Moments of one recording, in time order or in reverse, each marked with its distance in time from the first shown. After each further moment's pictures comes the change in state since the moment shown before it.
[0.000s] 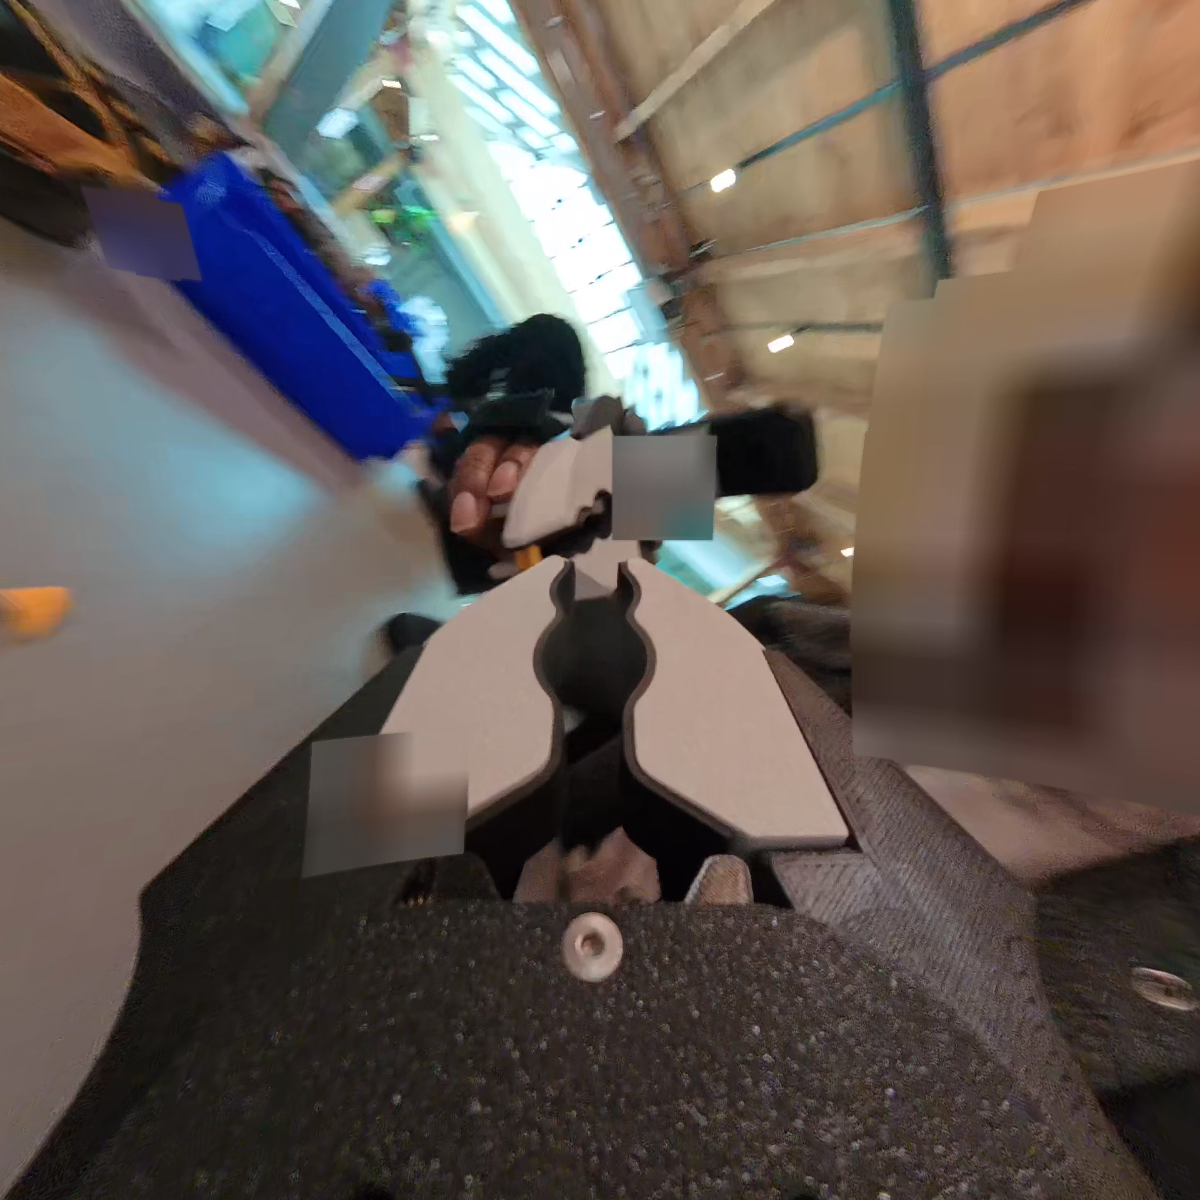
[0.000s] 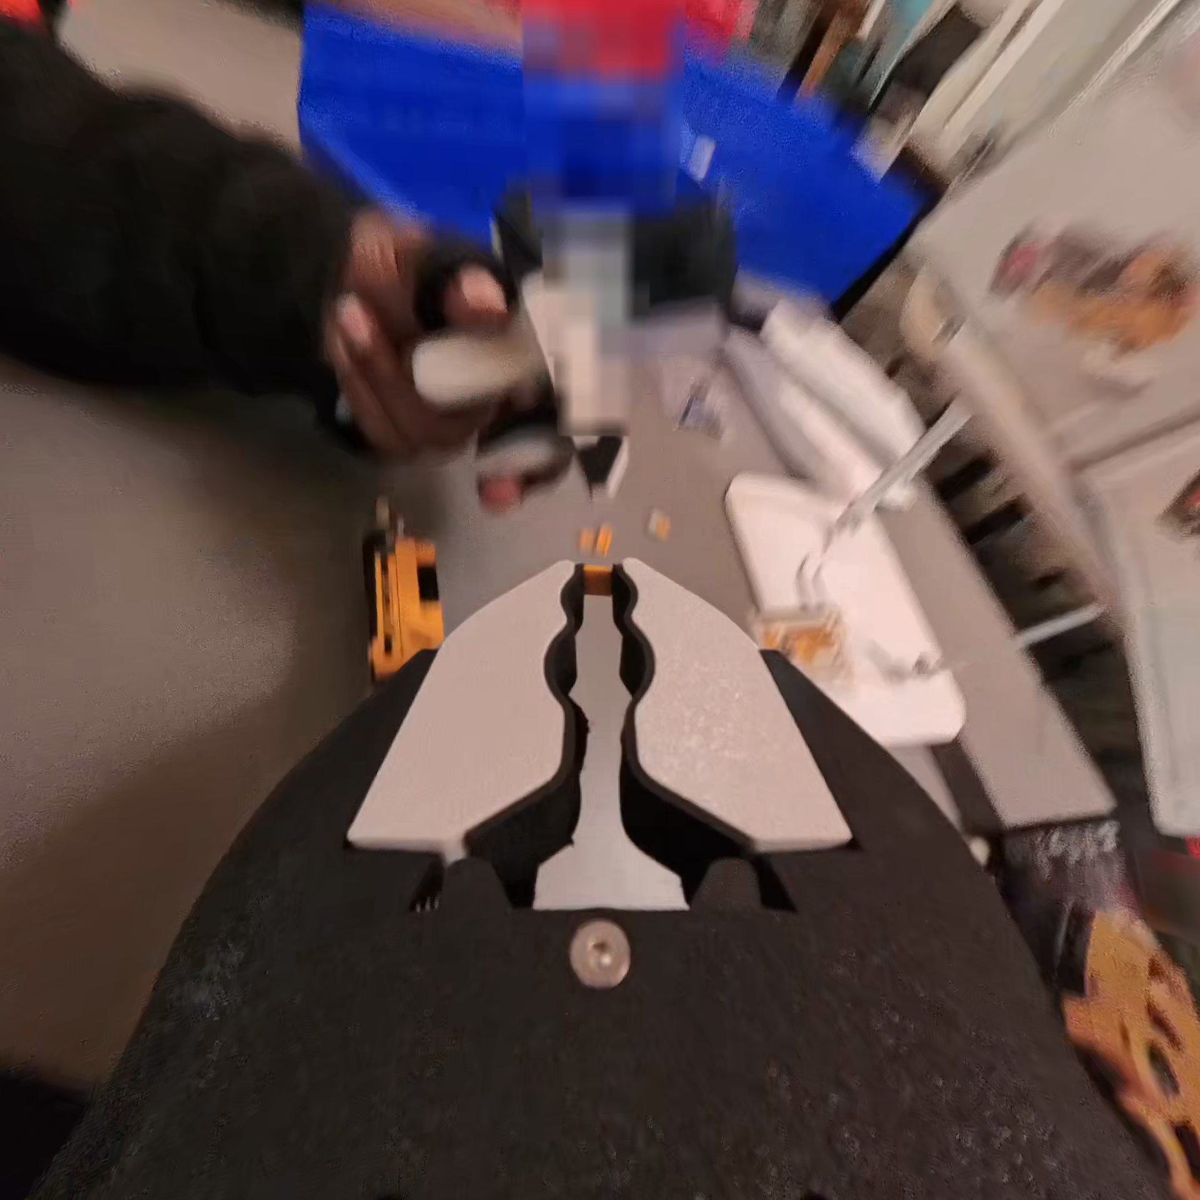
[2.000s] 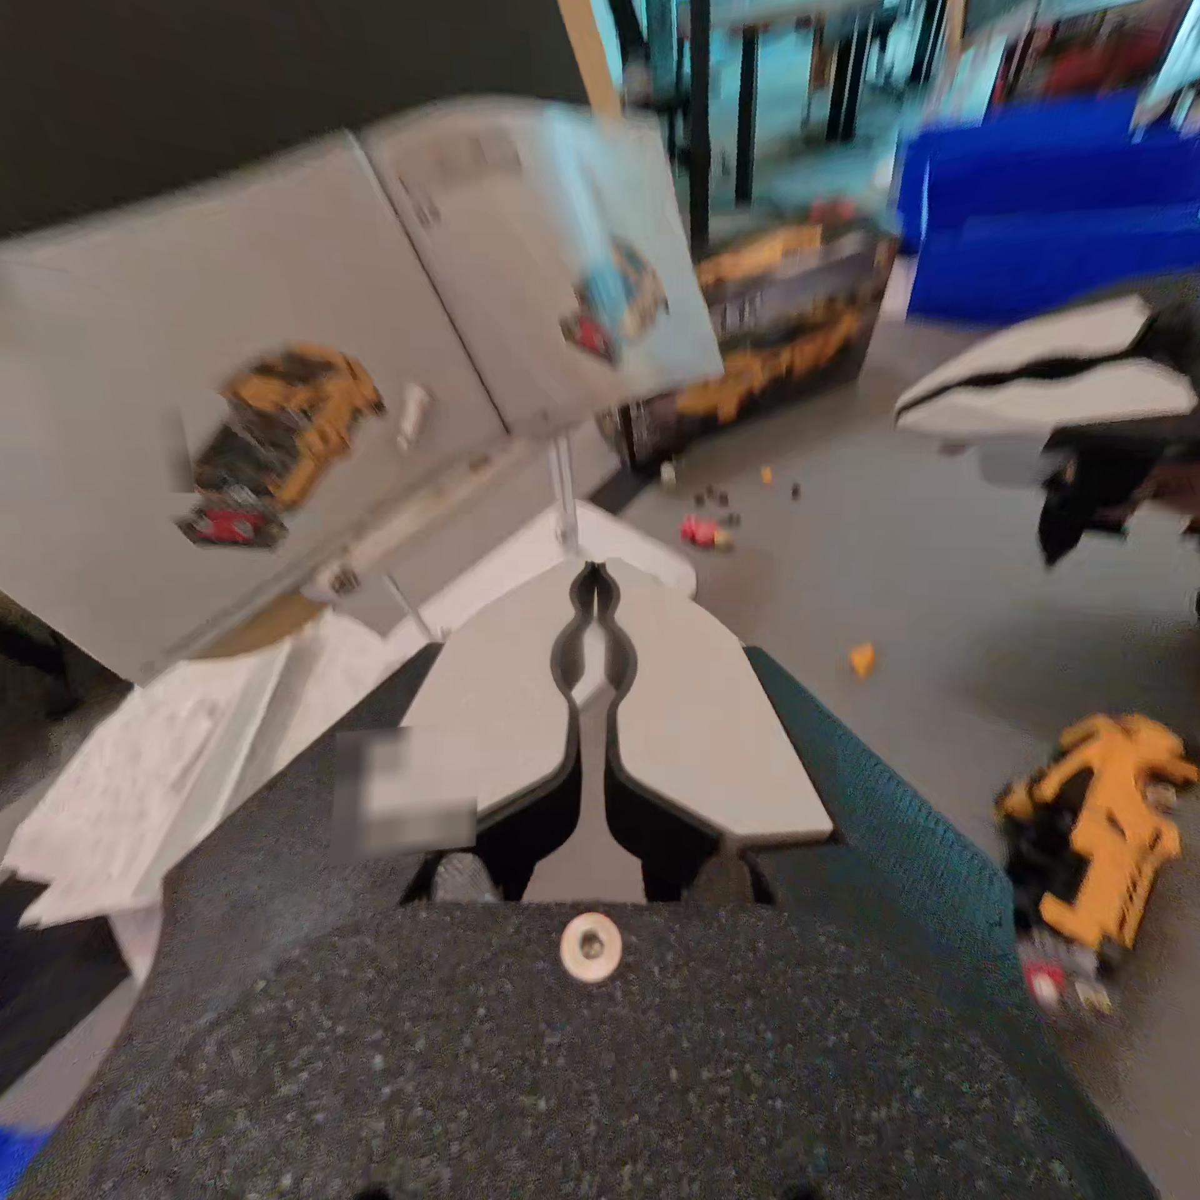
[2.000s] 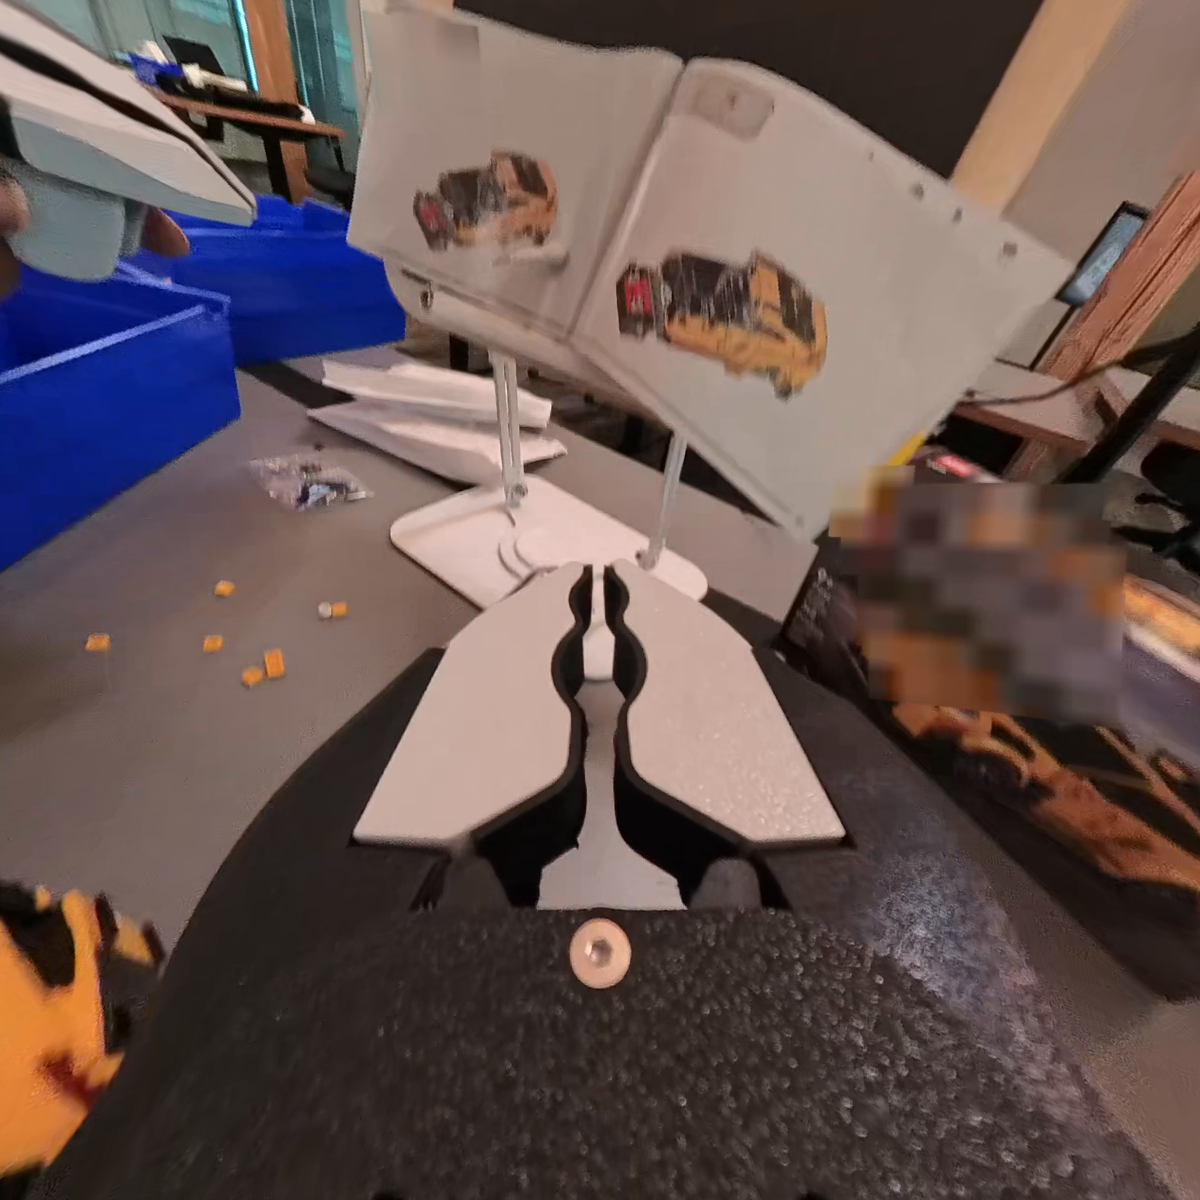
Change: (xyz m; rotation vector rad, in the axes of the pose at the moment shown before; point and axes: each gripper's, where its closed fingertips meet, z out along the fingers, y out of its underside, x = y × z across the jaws) left arm -0.009 -0.146 -0.079 -0.189 -1.113 1.047; right arm 0.123 0.046 -0.029 0.119 0.640 0.412
